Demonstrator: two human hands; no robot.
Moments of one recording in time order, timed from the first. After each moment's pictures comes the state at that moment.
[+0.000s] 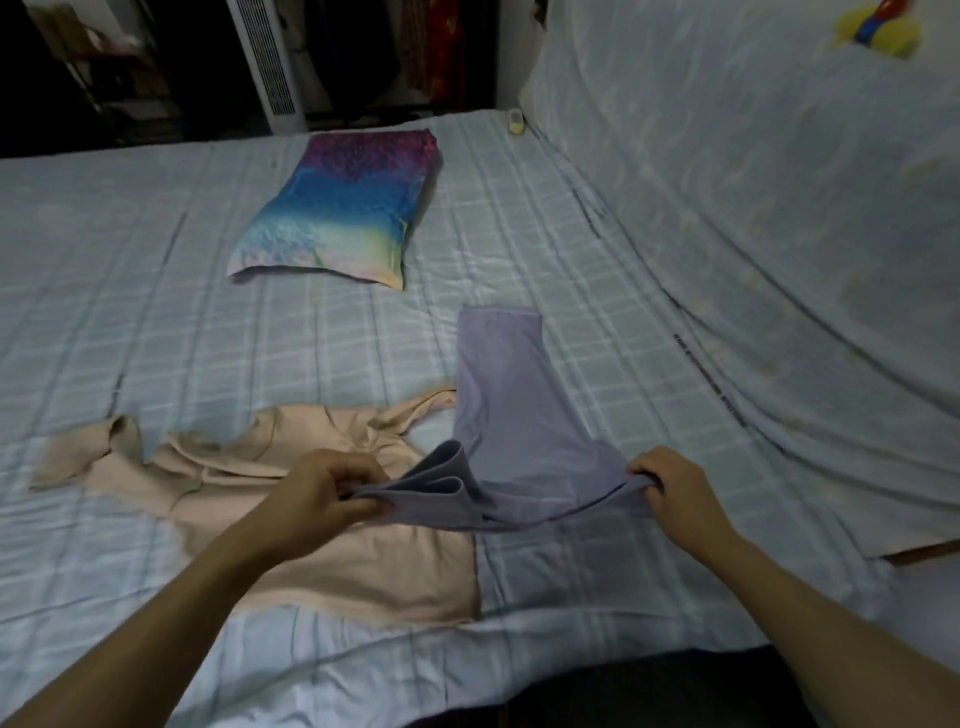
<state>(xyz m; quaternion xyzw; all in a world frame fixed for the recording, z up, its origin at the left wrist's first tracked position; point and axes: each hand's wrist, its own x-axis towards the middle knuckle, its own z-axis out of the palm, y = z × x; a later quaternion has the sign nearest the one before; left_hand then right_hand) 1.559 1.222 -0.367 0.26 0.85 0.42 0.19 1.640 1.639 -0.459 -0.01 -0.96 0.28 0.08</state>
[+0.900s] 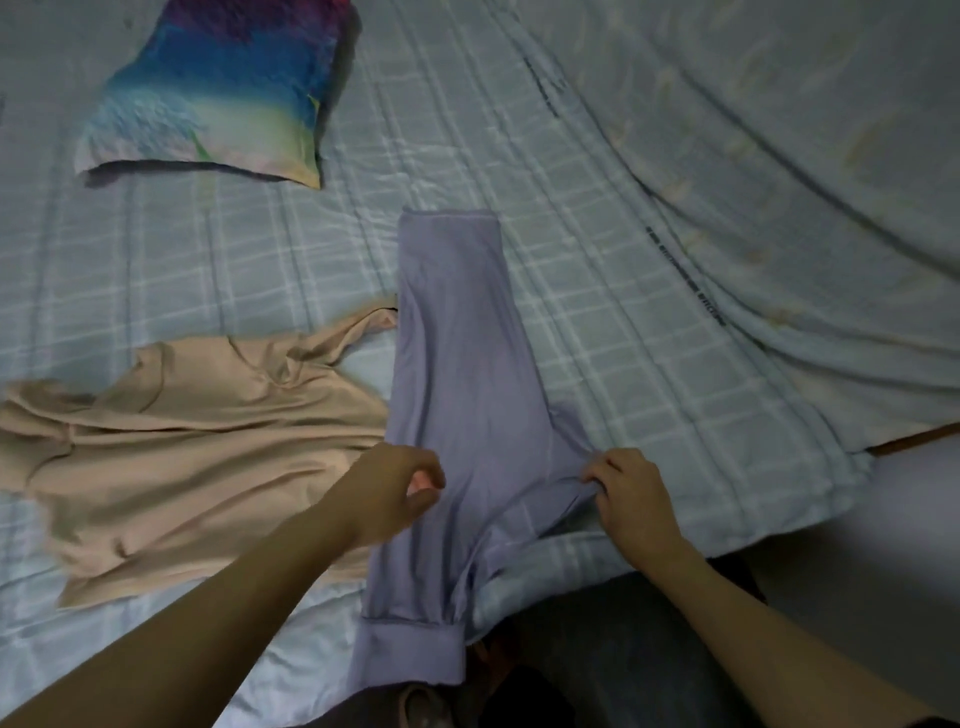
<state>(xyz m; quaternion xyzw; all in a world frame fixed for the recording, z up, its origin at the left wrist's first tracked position) 1.572 1.321 -0.514 0.33 0.89 0.24 0.22 1.702 1.614 -0.581 -0.07 -0.98 0.19 0.05</state>
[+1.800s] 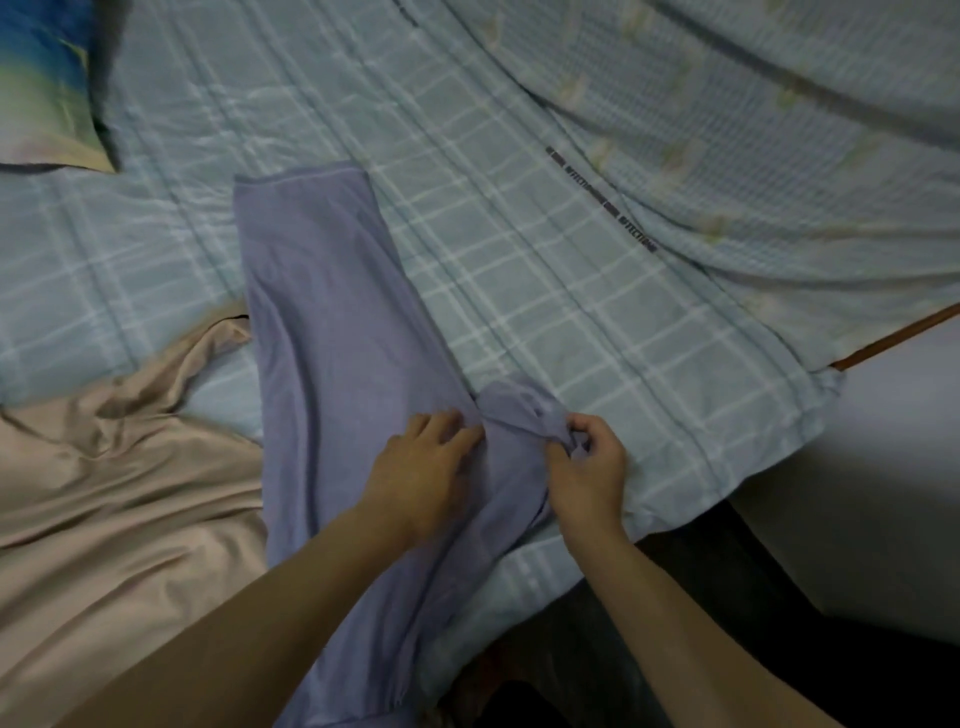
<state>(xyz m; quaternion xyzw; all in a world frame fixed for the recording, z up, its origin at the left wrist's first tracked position) 1.558 1.468 -0.615 0.46 0.87 0.07 0.18 1.672 1.612 -0.624 -0.50 -0.62 0.56 0.20</state>
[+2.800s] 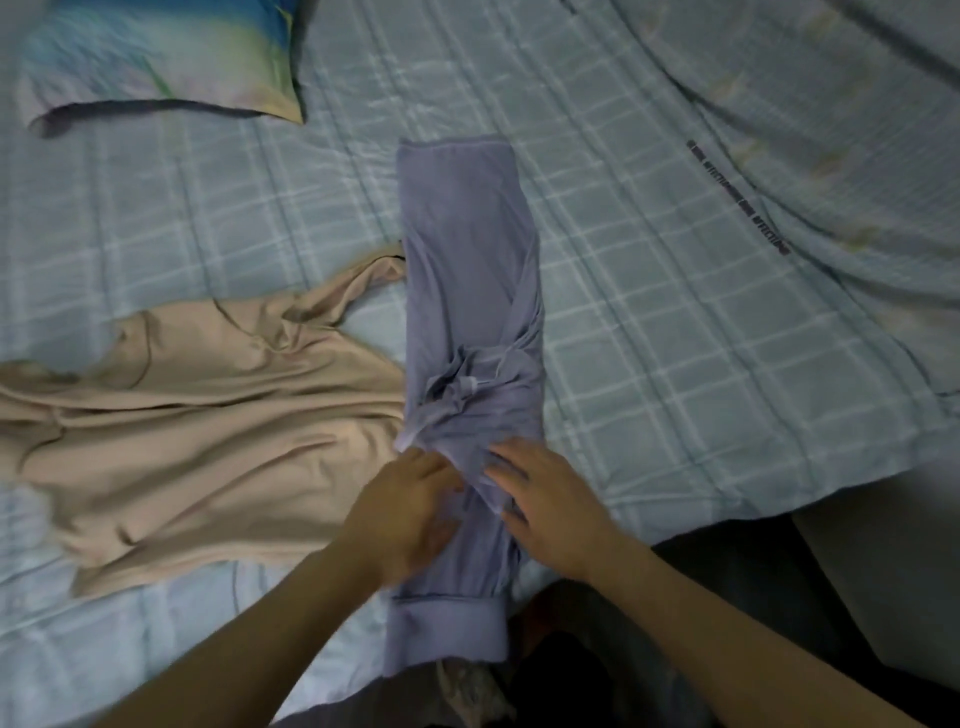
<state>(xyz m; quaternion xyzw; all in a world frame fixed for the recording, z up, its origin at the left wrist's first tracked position) 1.601 1.296 -0.582 0.42 0.87 0.20 0.17 1.683 1.500 -0.613 0.09 -0.96 0.25 -0.10</state>
